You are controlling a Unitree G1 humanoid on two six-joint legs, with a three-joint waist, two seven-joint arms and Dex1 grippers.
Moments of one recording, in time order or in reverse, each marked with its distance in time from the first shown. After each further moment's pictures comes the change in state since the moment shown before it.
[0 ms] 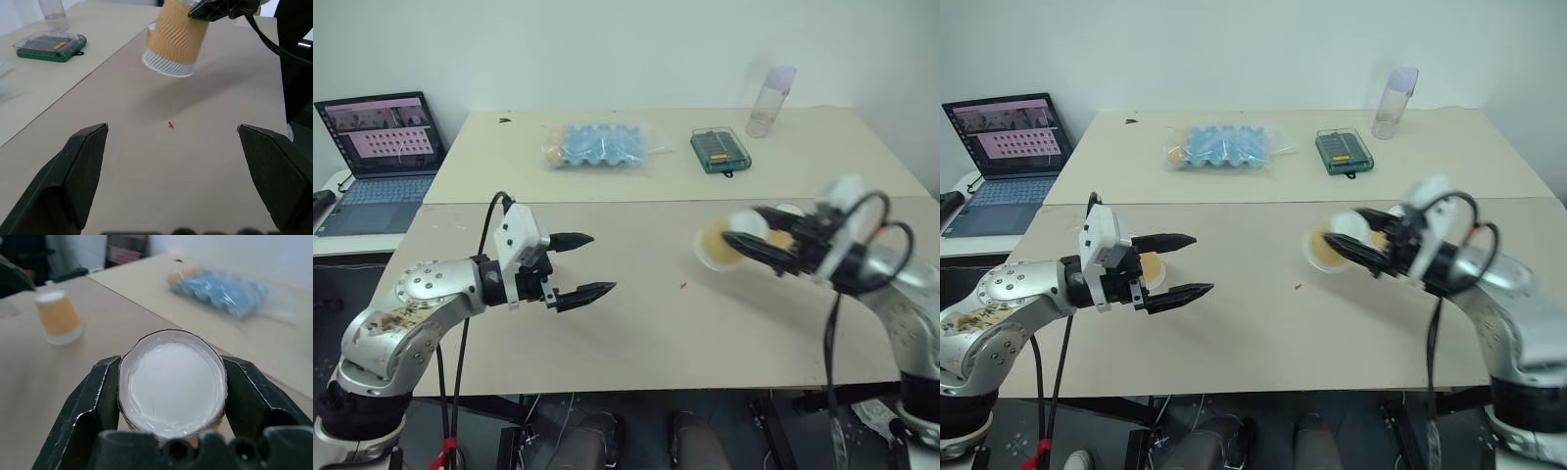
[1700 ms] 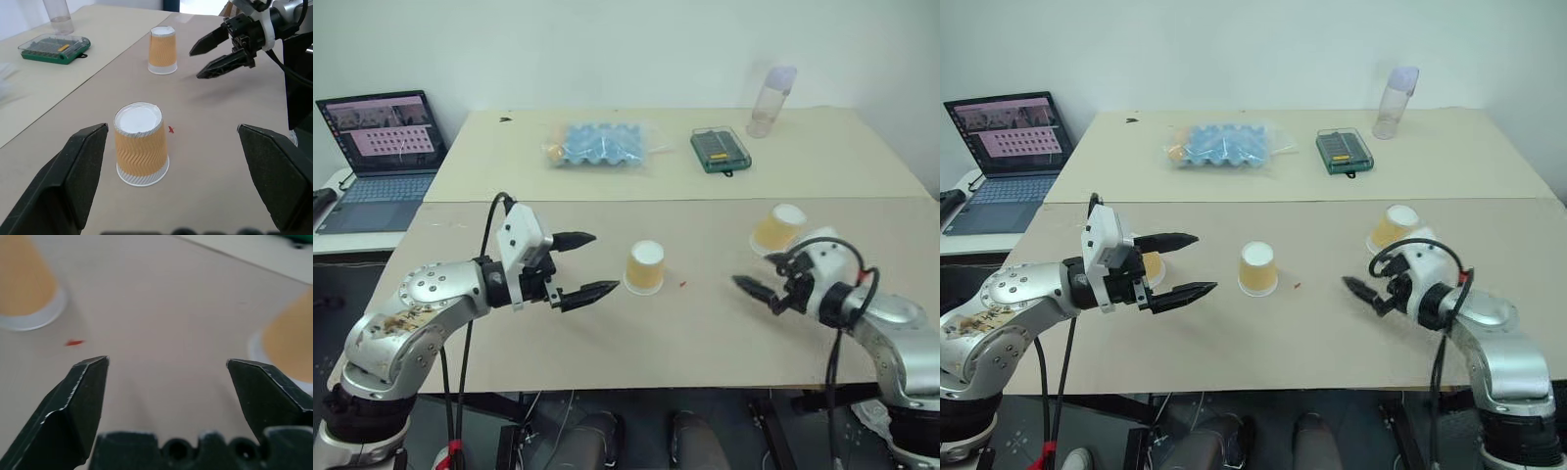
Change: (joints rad) left arm 0.001 -0.027 0.000 -0.018 -0.004 0.017 0.038; right arm 0.292 0.129 -0.146 -0.063 -0.394 0.101 -0.372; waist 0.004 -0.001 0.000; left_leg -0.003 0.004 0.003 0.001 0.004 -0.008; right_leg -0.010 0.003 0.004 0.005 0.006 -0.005
